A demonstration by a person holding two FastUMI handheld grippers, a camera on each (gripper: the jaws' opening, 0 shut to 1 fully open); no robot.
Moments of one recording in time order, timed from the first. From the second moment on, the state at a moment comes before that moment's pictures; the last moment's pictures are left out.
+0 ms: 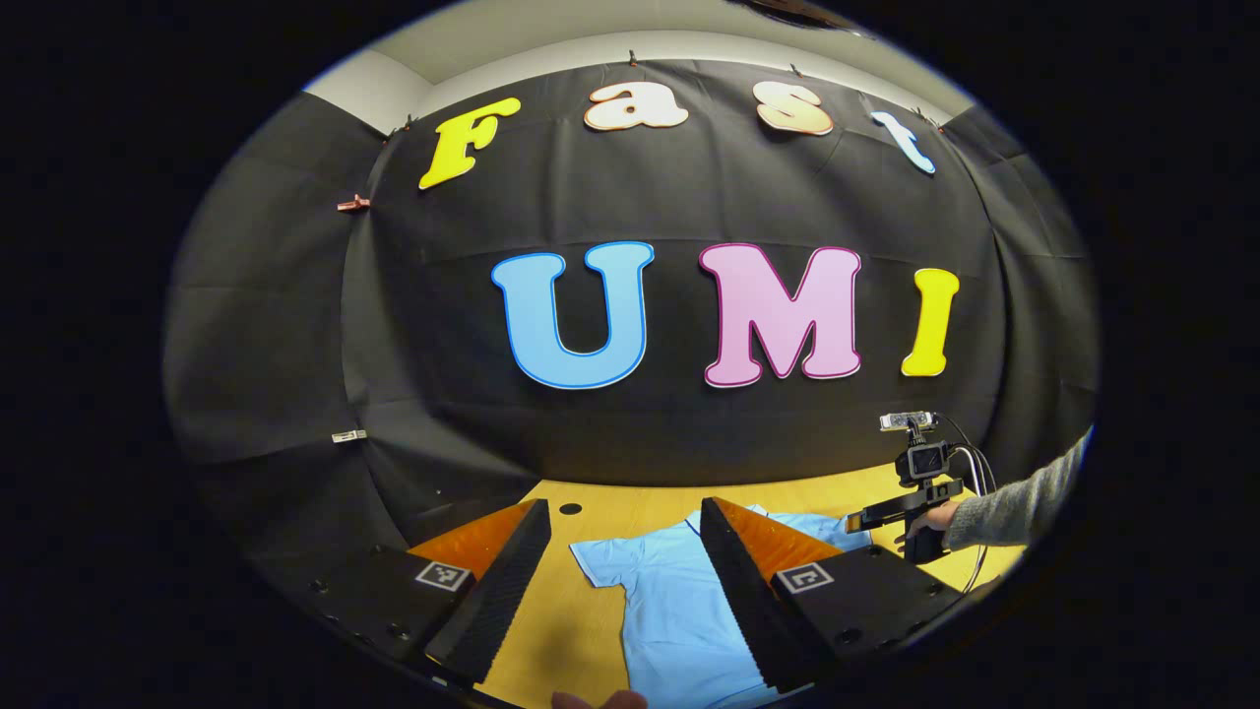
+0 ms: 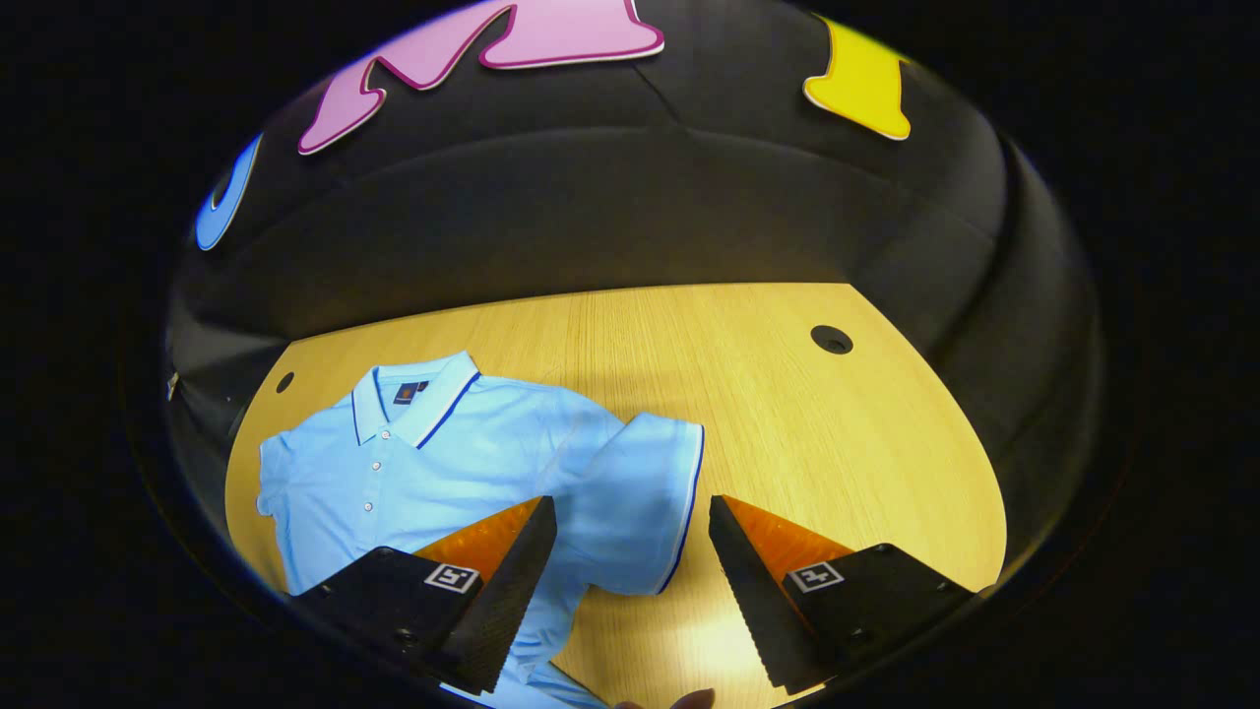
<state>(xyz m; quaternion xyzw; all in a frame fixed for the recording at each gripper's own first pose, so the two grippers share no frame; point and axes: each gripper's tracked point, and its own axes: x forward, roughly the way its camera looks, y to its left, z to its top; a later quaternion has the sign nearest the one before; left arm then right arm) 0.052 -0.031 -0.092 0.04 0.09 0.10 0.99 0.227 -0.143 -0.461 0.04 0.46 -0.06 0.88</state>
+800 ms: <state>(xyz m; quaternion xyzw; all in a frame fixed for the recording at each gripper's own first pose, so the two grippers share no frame) 0.060 -0.014 -0.103 0.04 0.11 0.11 0.99 0.219 -0.138 -0.513 0.05 0.54 -0.08 0.84</state>
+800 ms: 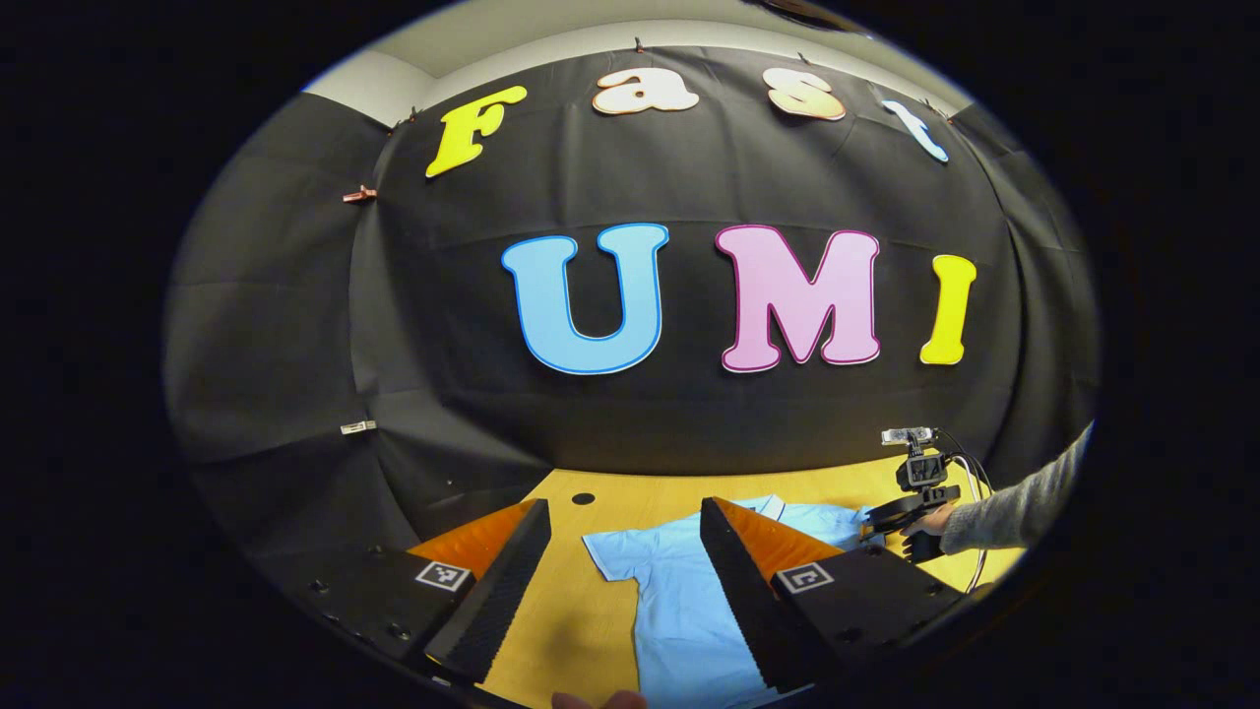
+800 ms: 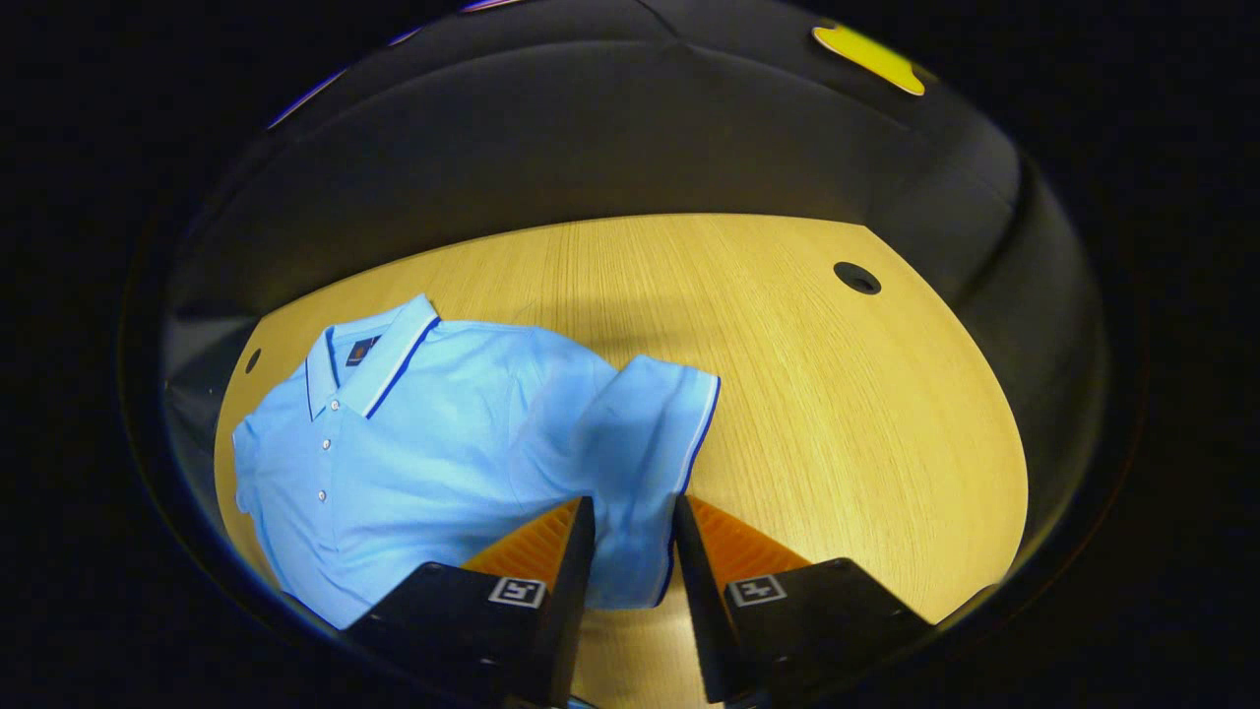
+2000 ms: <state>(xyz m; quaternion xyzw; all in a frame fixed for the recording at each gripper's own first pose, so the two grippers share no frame) 0.046 0.020 -0.109 0.04 0.11 0.14 0.98 0.266 -0.028 -0.435 0.03 0.45 0.06 0.89</state>
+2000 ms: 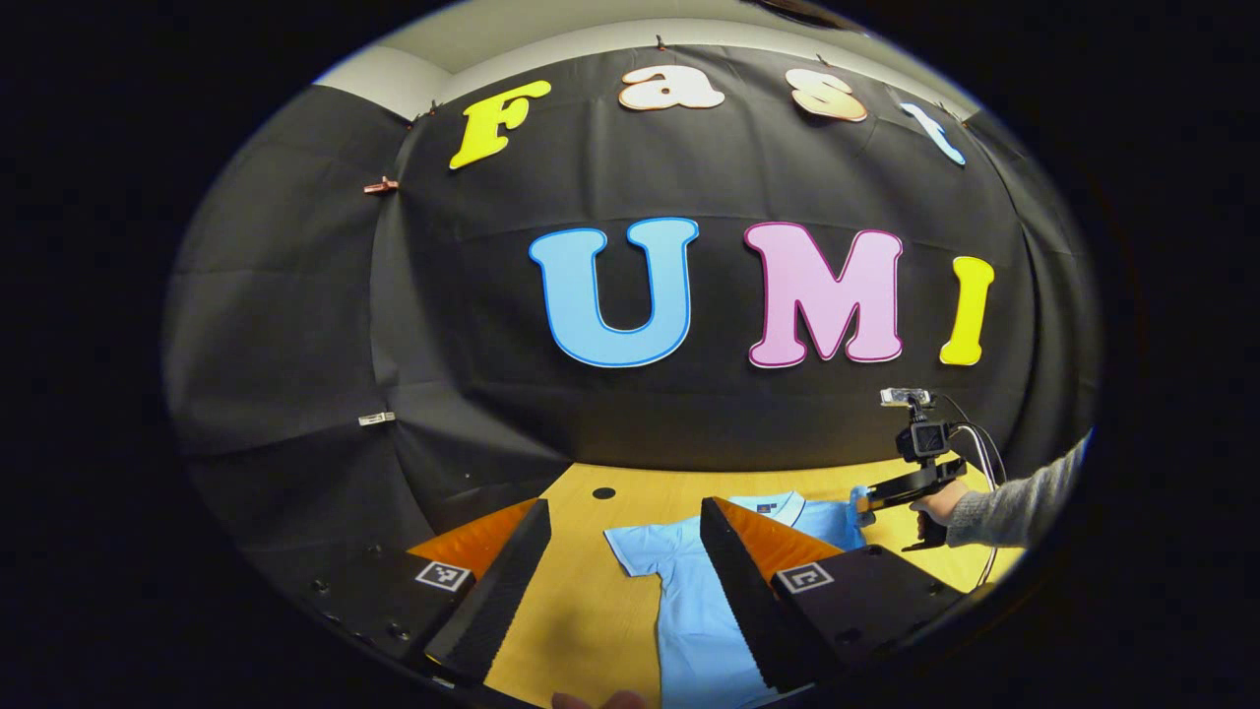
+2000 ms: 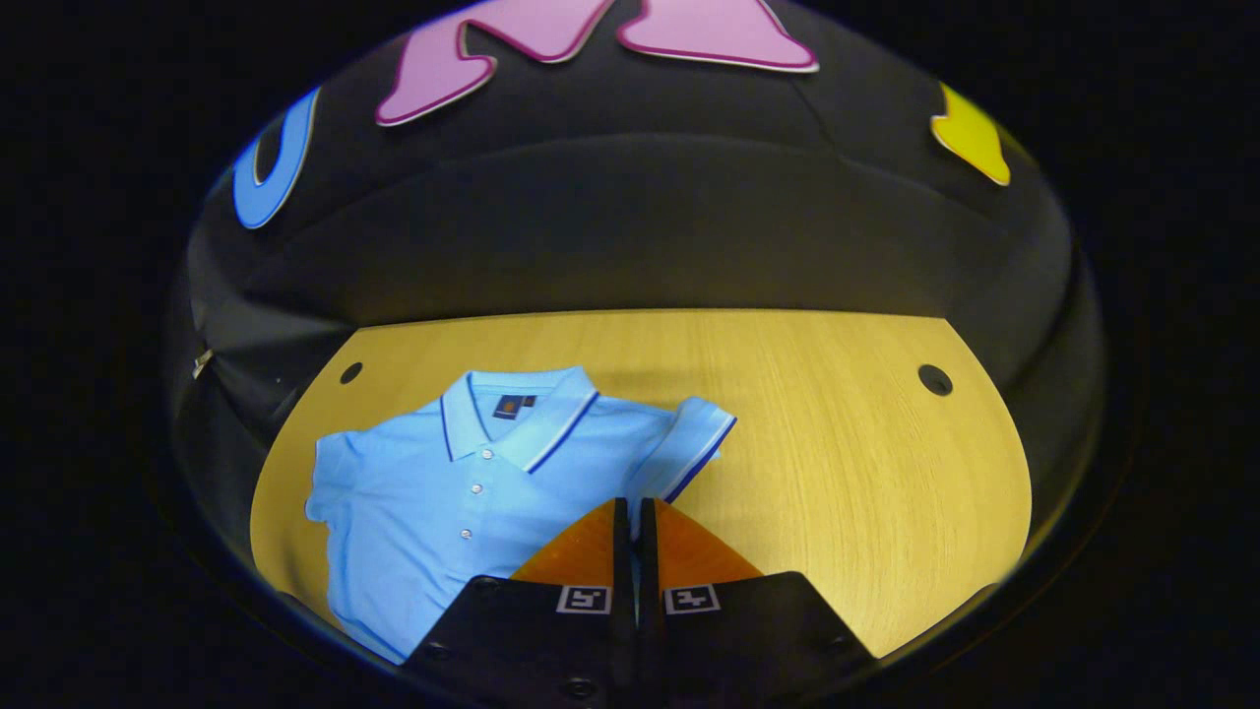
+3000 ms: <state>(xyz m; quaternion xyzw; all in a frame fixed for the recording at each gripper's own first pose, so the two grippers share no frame) 0.008 0.073 -0.121 0.01 0.12 0.21 0.97 0.201 0.136 -0.482 -0.09 0.50 0.24 0.83</state>
